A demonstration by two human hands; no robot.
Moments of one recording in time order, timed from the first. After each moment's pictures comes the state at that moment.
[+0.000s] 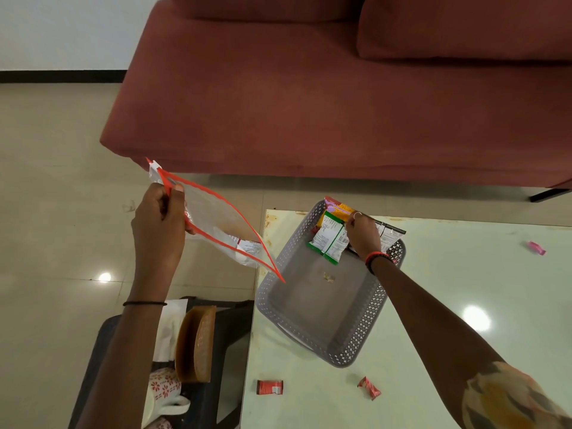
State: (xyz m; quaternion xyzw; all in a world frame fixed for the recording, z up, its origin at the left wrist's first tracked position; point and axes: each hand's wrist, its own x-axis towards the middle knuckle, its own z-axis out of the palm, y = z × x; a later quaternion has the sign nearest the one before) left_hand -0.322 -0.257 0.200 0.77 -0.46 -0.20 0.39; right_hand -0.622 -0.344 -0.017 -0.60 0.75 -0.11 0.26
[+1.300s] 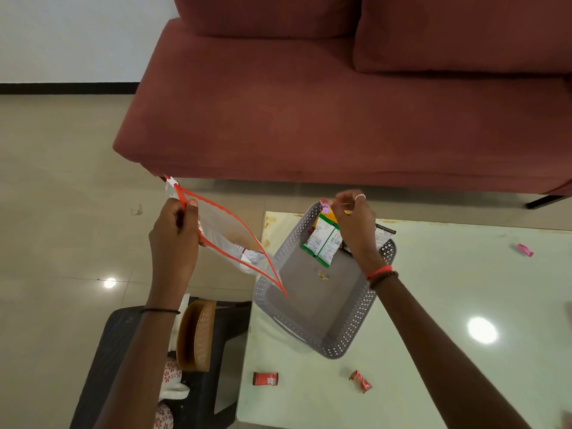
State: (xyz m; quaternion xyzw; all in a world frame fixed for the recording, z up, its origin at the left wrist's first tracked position) left_hand -0.343 -0.225 0.201 0.78 -0.47 -0.18 0.38; right_hand -0.594 -0.299 0.129 -0.50 0.69 -0.36 0.37
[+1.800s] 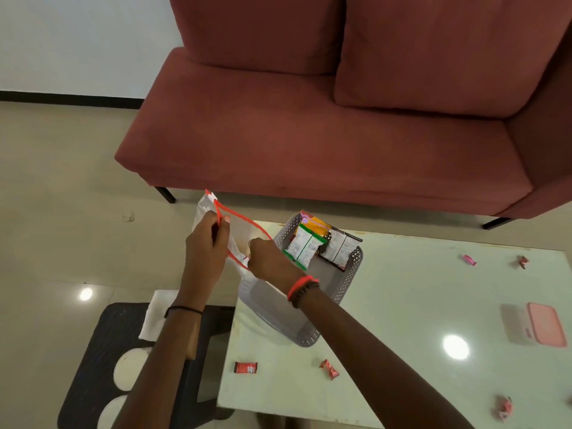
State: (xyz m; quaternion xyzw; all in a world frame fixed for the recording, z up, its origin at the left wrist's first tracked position) left_hand -0.399 -0.186 0.232 0.72 -0.54 -0.20 0.39; right_hand -0.510 -0.214 0.228 -0.73 0.54 0.02 0.42
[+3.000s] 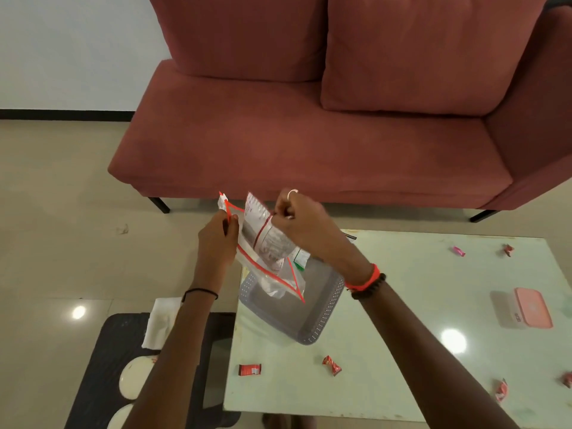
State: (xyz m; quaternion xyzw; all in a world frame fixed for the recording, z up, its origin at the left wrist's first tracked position) left_hand -0.408 -0.202 0.239 0.74 -0.53 -0.24 0.32; right_hand -0.572 -0.217 0.313 -0.69 0.54 -0.24 0.41
